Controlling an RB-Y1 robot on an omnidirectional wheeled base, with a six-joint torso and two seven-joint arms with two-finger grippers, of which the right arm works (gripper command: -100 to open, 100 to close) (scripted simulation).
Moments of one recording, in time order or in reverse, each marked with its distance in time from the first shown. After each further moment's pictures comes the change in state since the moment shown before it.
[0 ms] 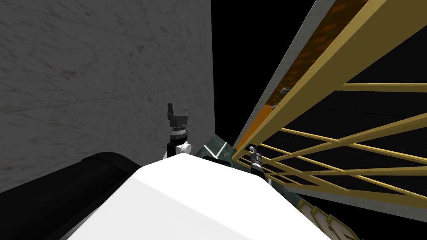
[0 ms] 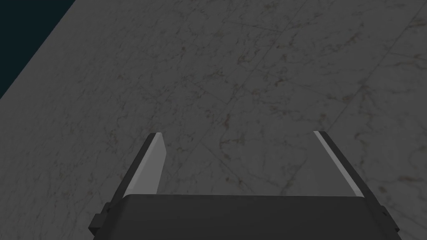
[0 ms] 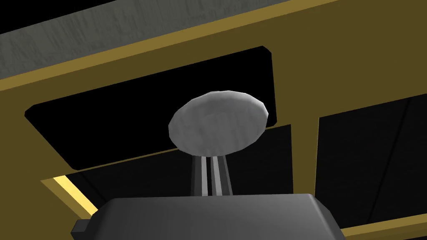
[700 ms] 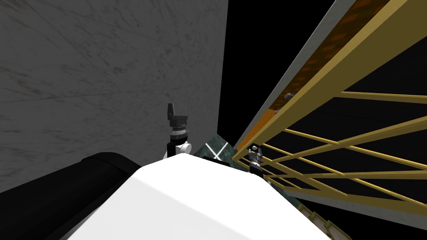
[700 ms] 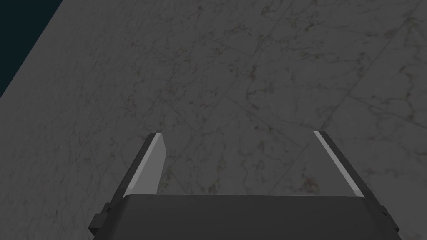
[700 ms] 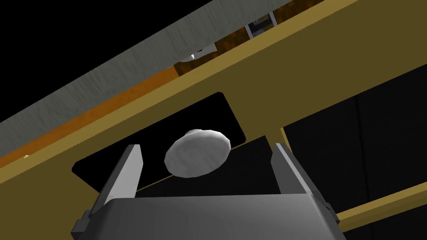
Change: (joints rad) arm -0.012 0.011 0.035 -0.008 -0.101 0.003 -0.174
